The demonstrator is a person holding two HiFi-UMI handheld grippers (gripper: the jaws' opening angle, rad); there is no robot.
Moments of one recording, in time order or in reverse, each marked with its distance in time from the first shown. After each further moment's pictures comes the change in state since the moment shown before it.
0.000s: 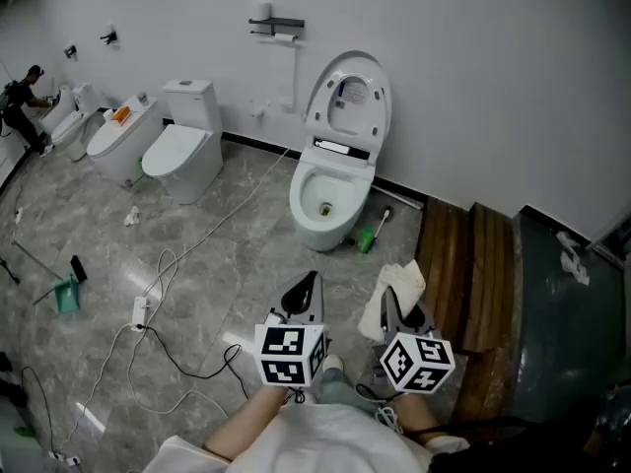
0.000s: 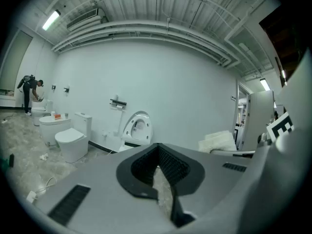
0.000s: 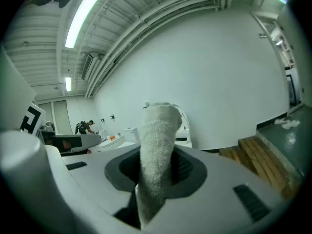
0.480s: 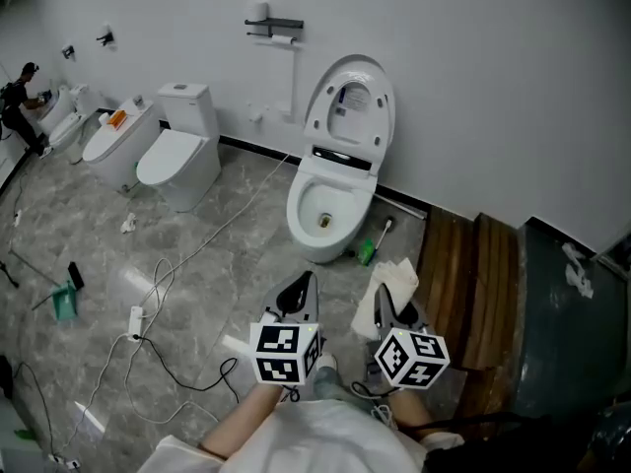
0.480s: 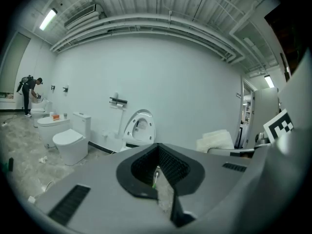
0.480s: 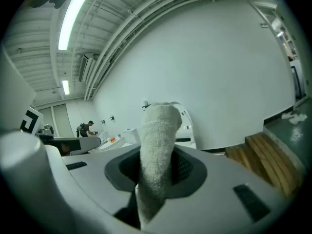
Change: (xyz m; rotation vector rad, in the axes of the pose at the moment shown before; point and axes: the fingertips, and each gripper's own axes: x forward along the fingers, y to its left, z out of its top) left arm 0.088 0.028 0.011 0.000 0.023 0.015; right arm 0.097 -0.020 0.024 0.042 0.012 0.029
